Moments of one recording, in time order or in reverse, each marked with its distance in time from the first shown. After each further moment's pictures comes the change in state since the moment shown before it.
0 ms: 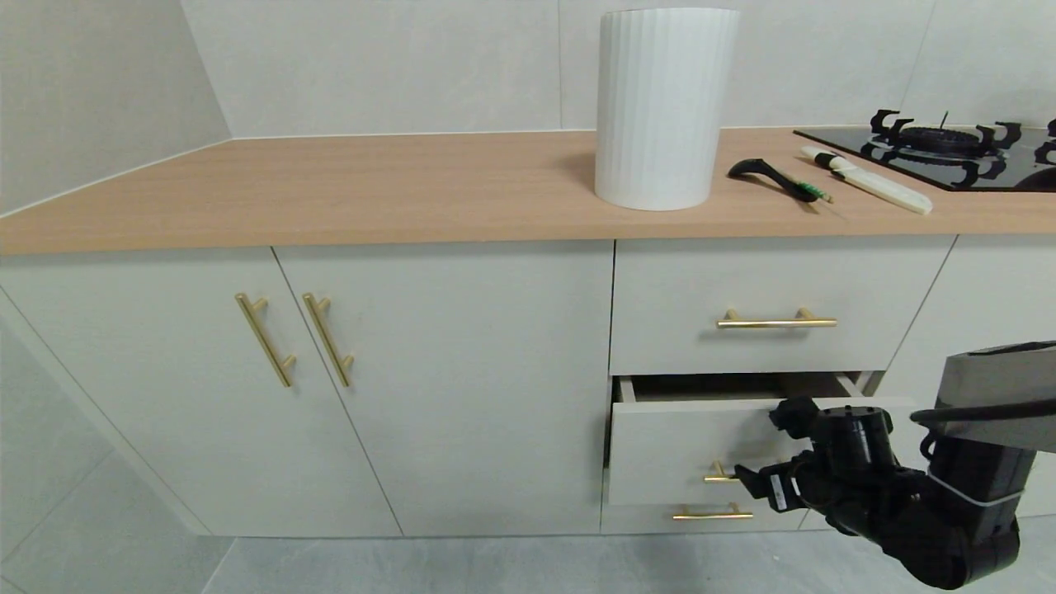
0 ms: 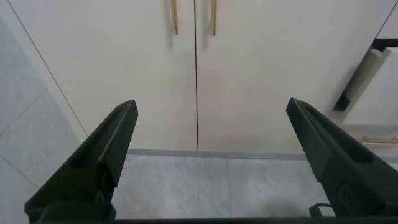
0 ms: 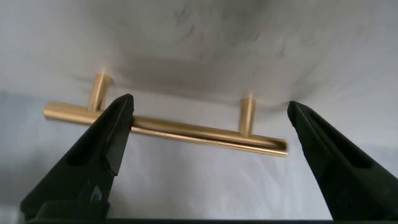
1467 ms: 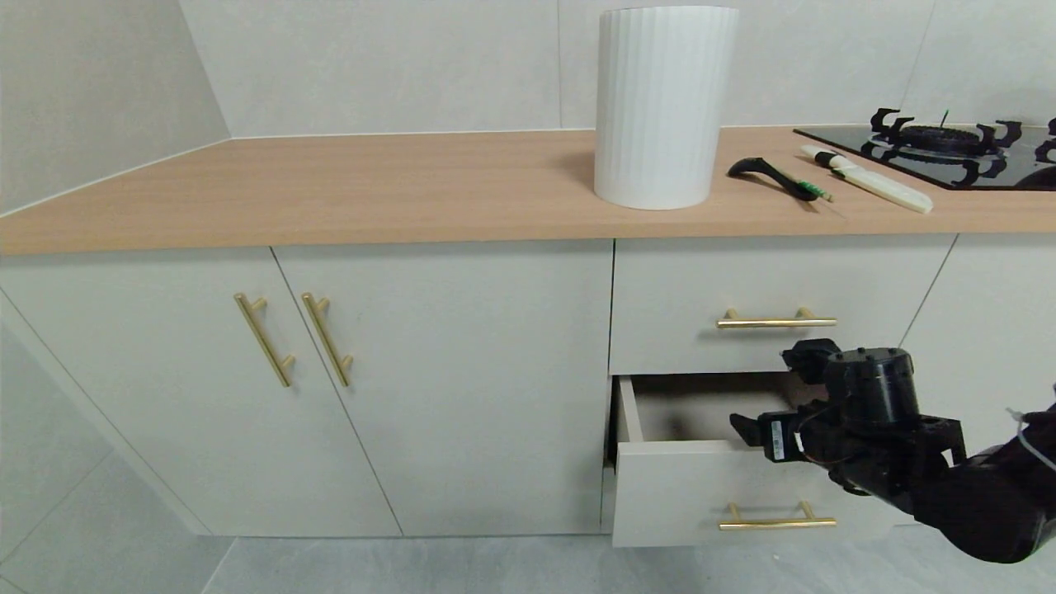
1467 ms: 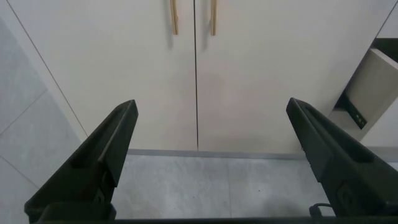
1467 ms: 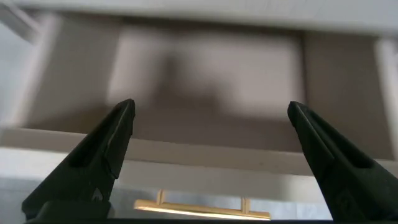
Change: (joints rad) left arm 0.000 0.000 0.000 0.000 0.000 0.000; right arm 0.123 -0.329 -0.087 0.260 -0.117 0.181
